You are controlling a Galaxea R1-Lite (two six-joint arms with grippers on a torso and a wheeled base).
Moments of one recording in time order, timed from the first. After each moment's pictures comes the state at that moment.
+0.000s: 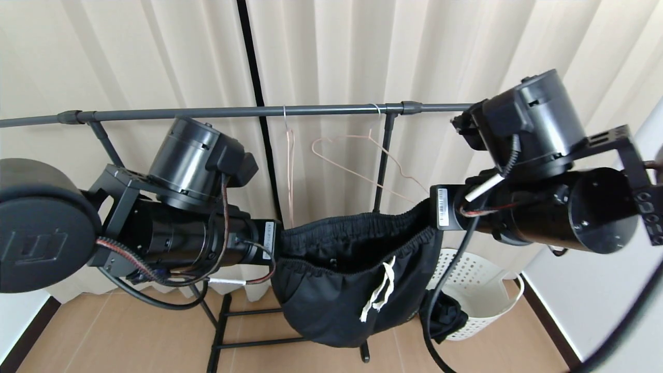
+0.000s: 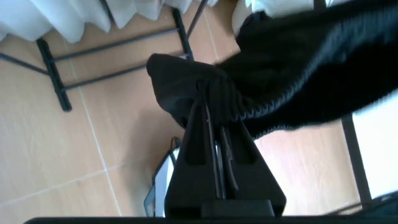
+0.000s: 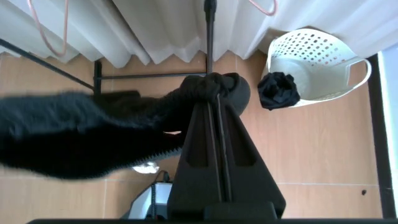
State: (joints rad) left arm -0.64 1.64 -1.15 0.24 0.16 -0.36; right arm 0.76 1.66 -1.33 0.37 -0.57 0.51
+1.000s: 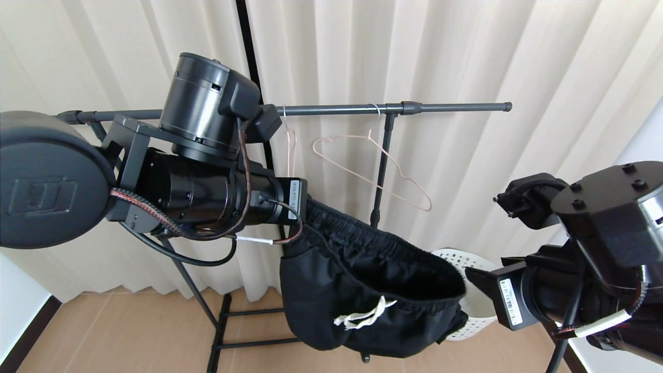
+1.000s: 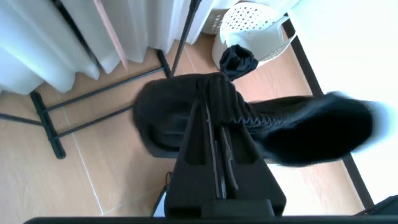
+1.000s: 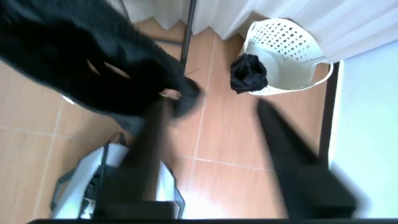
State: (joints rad) left arm -0.69 1.69 -1.35 0.23 0.16 -0.29; right arm 0.87 1.44 -0.97 0.37 -0.62 0.40
